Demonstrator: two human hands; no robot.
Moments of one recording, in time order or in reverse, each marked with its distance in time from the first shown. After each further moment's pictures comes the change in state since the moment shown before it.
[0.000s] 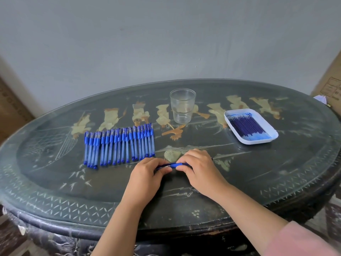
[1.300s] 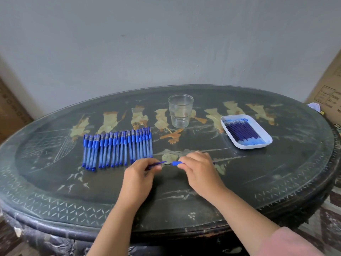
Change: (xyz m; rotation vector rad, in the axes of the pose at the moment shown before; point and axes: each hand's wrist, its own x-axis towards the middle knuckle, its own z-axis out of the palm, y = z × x) left_hand -0.001 -0.001 -0.013 -0.111 0.132 -0.146; right_hand -0.001 0.003 -0.009 -0.124 0.118 0.050
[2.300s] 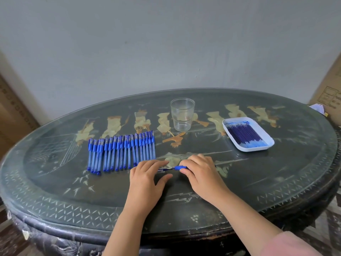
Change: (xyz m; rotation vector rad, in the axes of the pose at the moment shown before) left_hand -0.009 -0.006 0.017 0.326 0.002 0.296; right_hand -0.005 -0.001 0.000 -0.005 -0.112 -0.068
